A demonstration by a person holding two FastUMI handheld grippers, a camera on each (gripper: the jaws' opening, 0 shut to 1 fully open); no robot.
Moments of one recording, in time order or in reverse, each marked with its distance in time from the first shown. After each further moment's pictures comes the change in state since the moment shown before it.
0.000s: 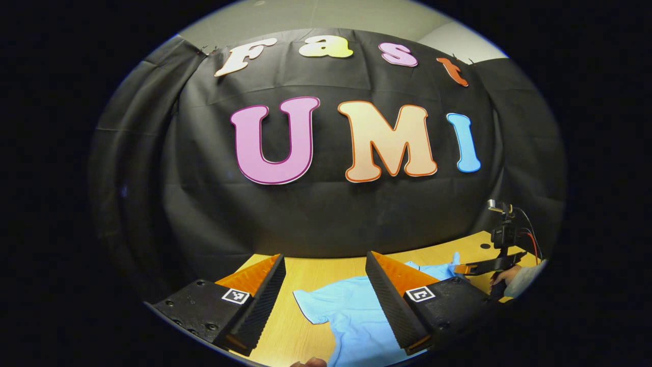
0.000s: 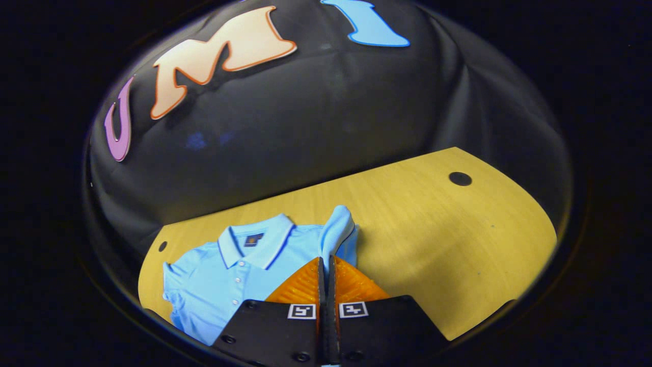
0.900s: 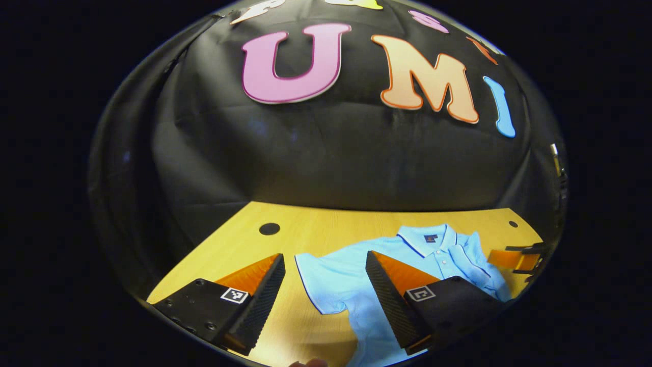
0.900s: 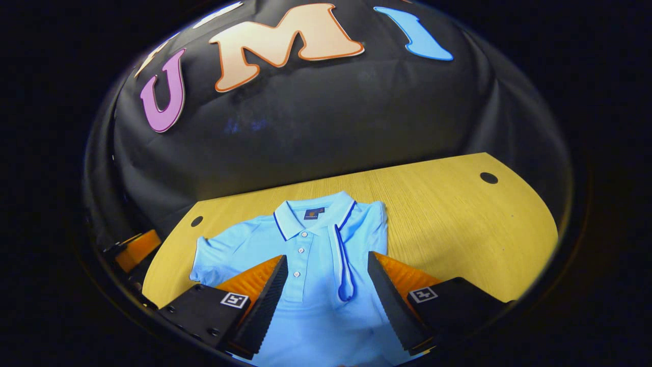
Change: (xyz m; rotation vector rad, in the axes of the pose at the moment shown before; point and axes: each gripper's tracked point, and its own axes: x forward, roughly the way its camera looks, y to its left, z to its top) left arm 0.103 0.032 -0.158 -0.083 0.285 0.029; right arm -0.069 0.053 -0.035 -0.132 0.015 0.082
